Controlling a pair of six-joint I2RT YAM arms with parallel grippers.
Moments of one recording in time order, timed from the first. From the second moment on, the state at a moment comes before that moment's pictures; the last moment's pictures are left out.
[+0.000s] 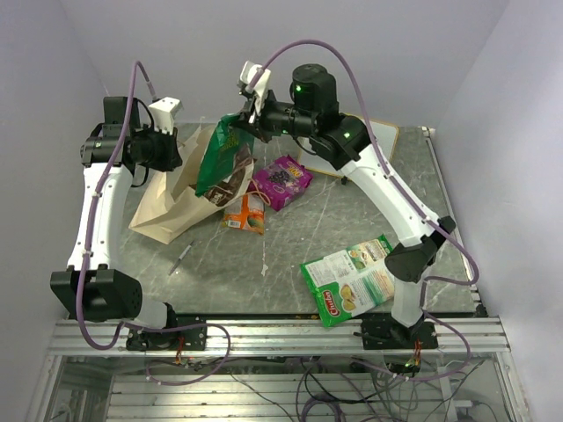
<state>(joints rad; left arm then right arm) 0.03 1.44 1.61 -0.94 0.40 0.25 0.78 1.90 2.29 -0.55 -0.43 -0.37</state>
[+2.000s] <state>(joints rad) 0.03 1.48 1.67 -0.99 0.42 0.21 0.83 2.10 2.20 -0.43 -0.56 -0.58</state>
